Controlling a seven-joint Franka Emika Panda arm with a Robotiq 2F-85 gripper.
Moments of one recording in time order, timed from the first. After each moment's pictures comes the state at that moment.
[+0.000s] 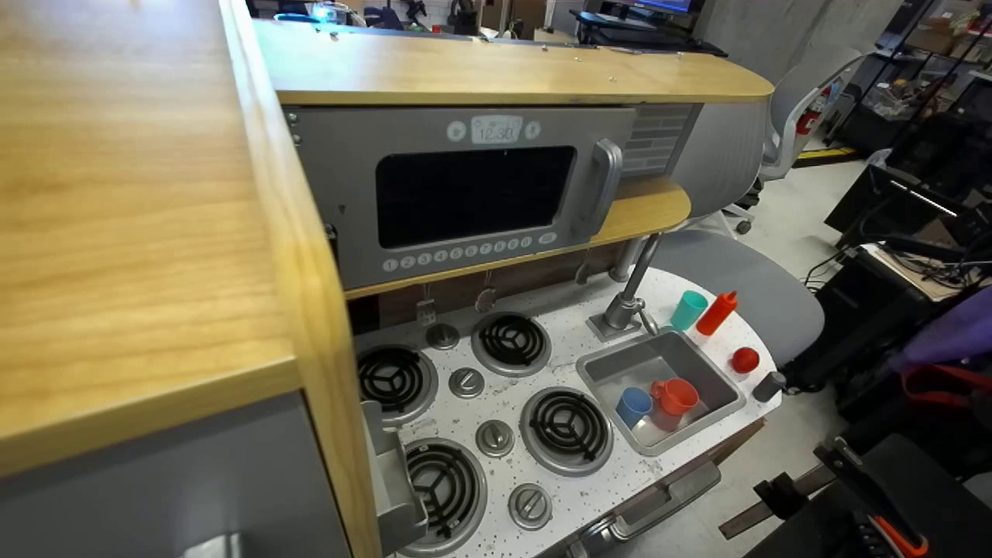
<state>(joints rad) -0.10 -0.37 -0.21 -2.50 -0.13 2.19 -0.34</state>
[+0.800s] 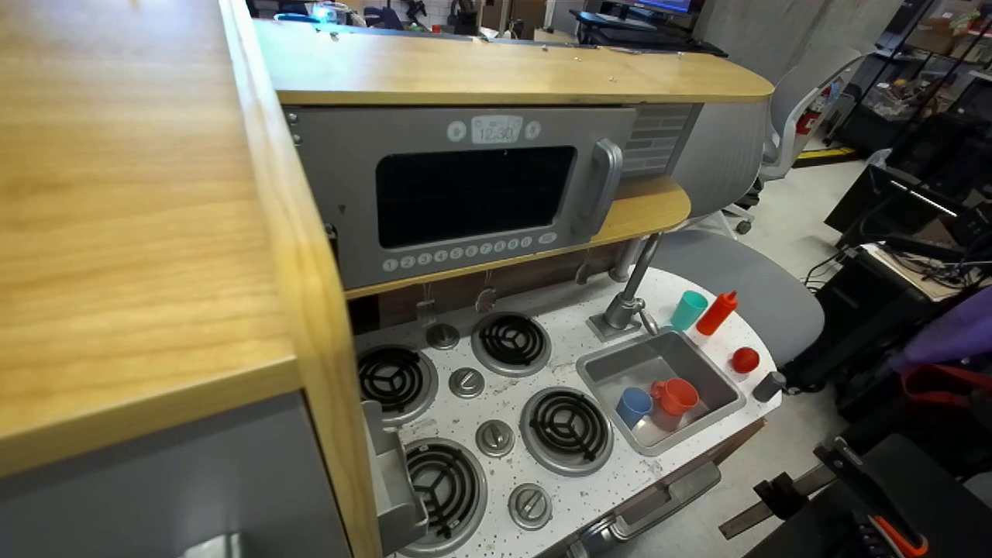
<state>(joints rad) -0.12 -0.32 -0.23 -2.47 -0.13 2.25 -0.36</state>
